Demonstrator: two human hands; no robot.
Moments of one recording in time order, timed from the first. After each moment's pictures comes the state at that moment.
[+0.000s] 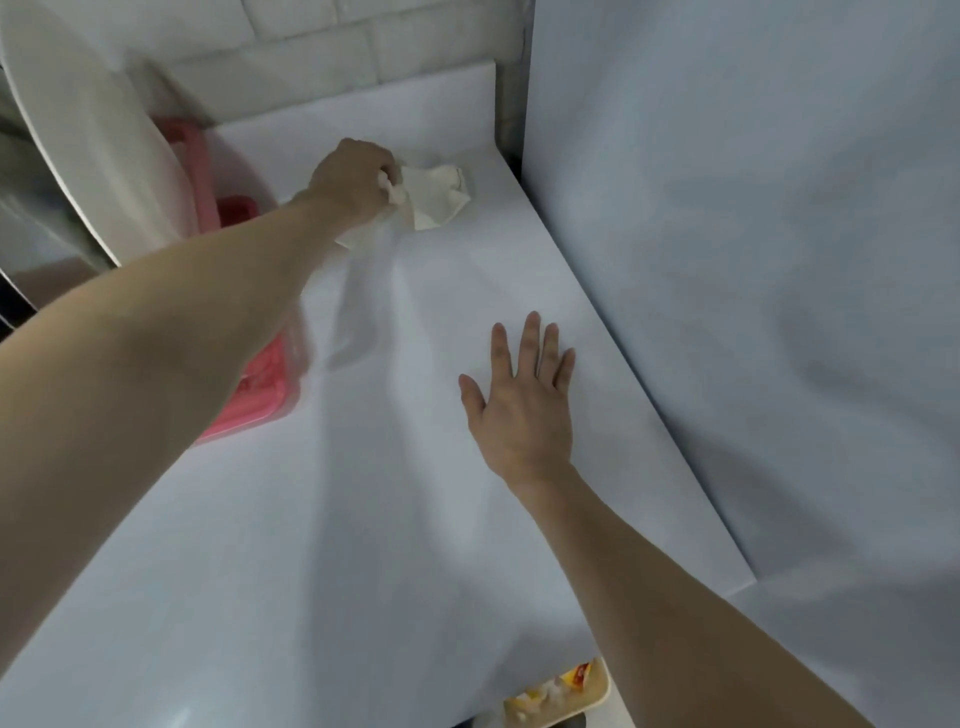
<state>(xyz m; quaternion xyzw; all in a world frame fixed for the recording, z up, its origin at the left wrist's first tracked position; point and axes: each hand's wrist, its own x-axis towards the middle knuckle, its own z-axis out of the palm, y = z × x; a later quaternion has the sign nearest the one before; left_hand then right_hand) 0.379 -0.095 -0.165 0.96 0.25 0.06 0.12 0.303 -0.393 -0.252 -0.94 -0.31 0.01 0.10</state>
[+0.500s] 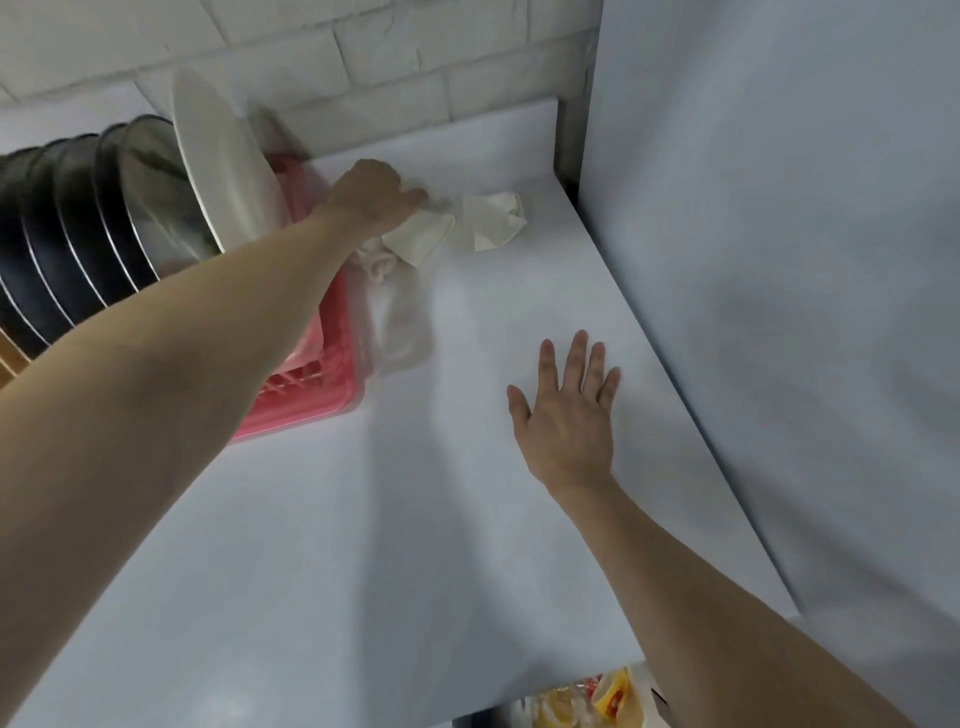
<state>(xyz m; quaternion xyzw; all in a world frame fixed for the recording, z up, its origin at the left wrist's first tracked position) 0.340 -0.088 -0.123 0.93 0.36 0.02 0.08 0.303 -0.393 -0.251 -0.94 -0.32 0.00 0.11</state>
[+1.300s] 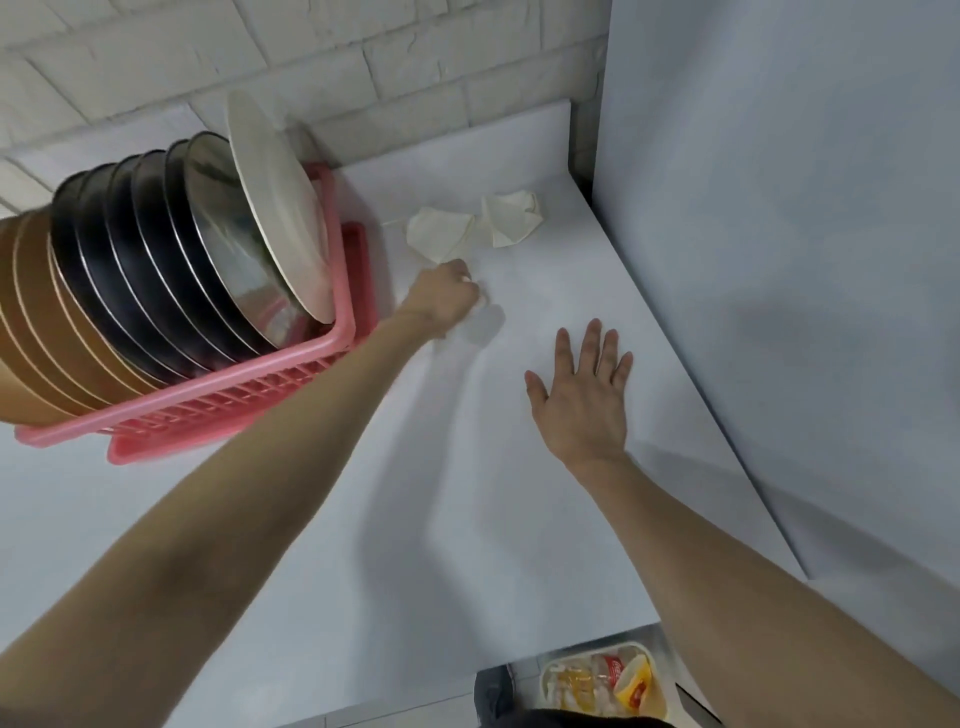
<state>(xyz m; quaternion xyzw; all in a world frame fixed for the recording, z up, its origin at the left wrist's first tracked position) 0.274 -0.205 -0.143 0.86 0.39 -0.02 0.32 0.305 -0.397 -0.243 -0.94 -0.33 0.05 0.08</state>
